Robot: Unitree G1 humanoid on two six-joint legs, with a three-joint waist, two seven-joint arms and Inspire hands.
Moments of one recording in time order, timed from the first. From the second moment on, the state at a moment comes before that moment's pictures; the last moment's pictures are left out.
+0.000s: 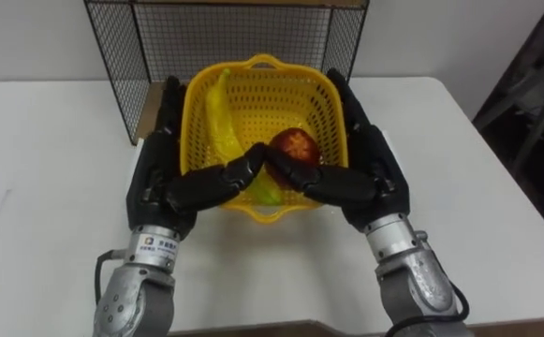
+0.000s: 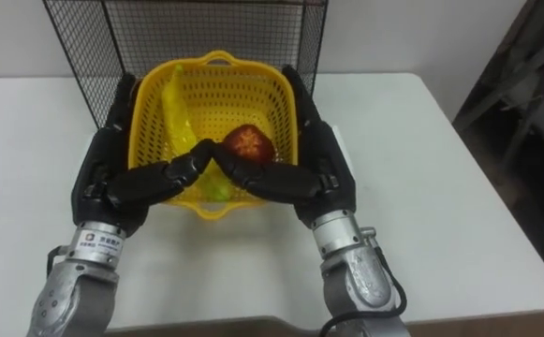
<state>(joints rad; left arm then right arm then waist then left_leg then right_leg) 0.15 0.13 -0.26 -0.10 -0.54 -0.25 0.03 0.06 -0.15 0.28 0.03 0.52 -0.26 0.11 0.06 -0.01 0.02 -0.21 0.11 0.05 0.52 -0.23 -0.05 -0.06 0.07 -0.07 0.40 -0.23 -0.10</state>
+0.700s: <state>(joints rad) 0.15 0.14 -0.26 -0.10 -0.54 -0.27 0.04 0.06 -0.16 0.28 0.02 0.52 -0.27 0.13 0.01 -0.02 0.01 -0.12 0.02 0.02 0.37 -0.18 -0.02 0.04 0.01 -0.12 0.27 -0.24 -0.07</state>
